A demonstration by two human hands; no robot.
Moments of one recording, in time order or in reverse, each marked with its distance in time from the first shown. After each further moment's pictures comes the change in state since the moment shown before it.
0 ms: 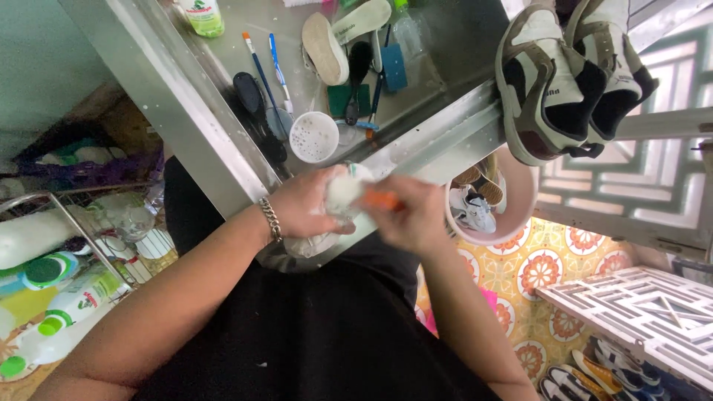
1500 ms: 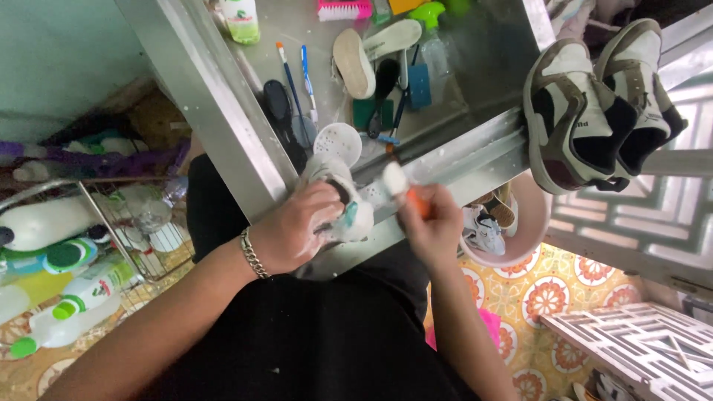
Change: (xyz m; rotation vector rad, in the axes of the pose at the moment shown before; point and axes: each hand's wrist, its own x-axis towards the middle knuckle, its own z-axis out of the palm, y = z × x) left_hand -0.033 -0.090 0.024 0.345 0.385 0.549; right_hand -0.023 0.038 0.033 0.212 0.192 0.185
